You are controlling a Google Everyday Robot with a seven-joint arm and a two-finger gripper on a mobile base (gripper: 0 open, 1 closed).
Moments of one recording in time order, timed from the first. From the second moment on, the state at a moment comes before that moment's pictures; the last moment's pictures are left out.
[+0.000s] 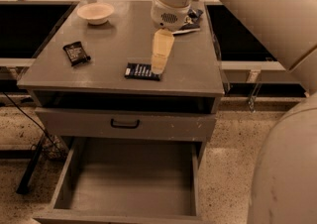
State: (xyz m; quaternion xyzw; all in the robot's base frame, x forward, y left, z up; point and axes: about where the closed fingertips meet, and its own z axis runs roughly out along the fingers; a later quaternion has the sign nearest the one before) arm 0.631 -0.016 0.902 -0.67 0.73 0.02 0.14
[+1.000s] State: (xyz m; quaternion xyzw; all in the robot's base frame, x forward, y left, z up) arm 0.645 -0.009 0.870 -0.66 0.74 0.04 0.13
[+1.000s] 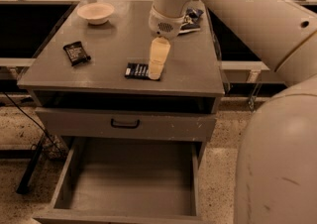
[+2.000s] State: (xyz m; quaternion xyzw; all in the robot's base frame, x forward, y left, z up) arm 0.654 -0.007 0.841 -0.66 0.75 0.05 0.11
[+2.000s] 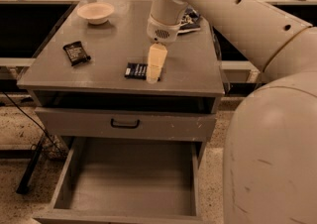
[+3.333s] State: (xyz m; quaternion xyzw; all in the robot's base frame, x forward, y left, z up) arm 0.662 -0.006 0.814 -0.65 0.75 0.07 0.09
